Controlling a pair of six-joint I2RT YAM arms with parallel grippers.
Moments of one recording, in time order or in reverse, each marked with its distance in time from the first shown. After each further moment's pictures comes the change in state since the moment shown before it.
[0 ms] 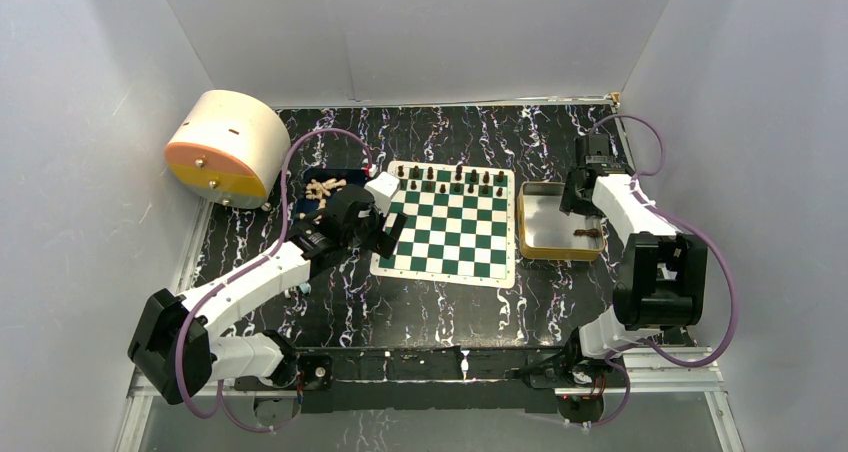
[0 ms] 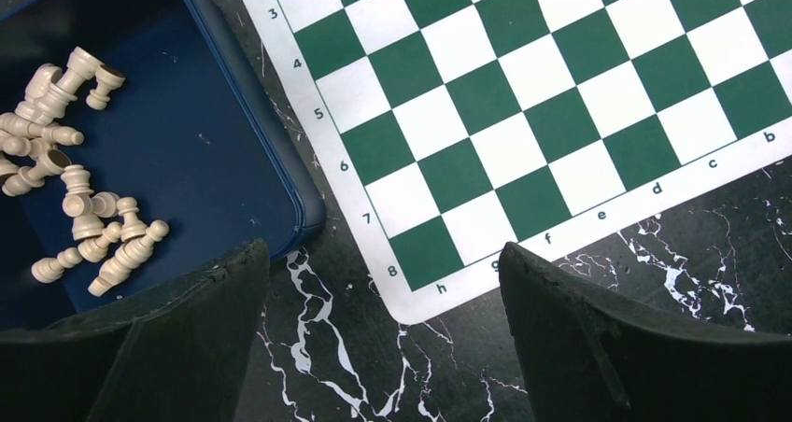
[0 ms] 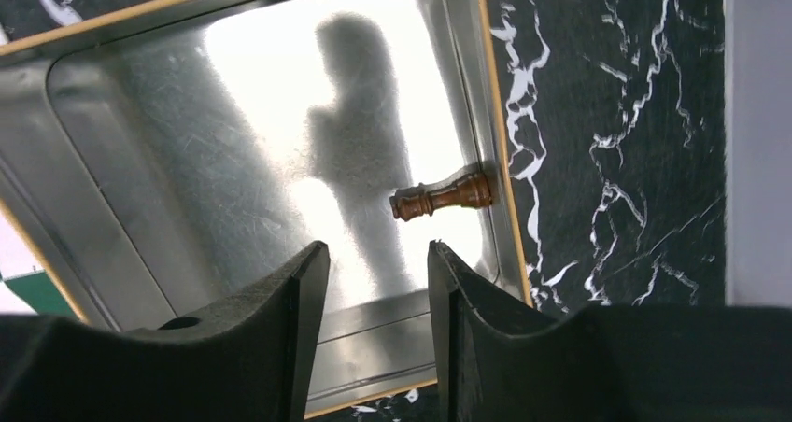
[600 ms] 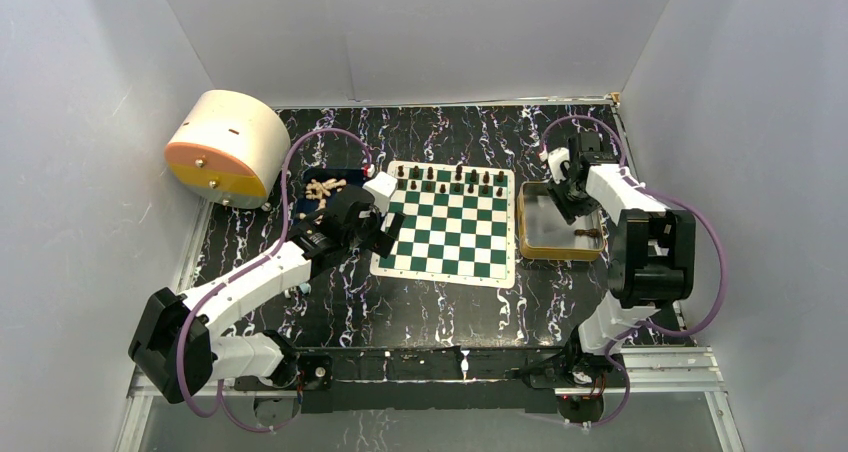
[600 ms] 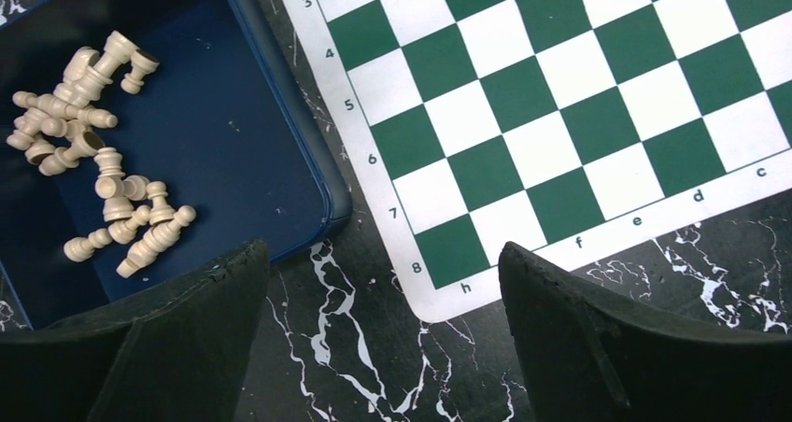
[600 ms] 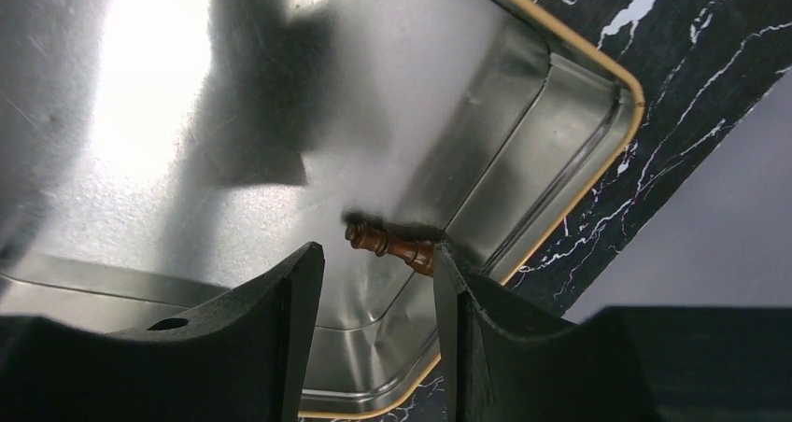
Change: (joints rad) left arm 0.000 0.005 -0.003 -0.008 -0.056 0.003; right arm 0.001 0.131 0.075 -0.032 -0.152 -0.766
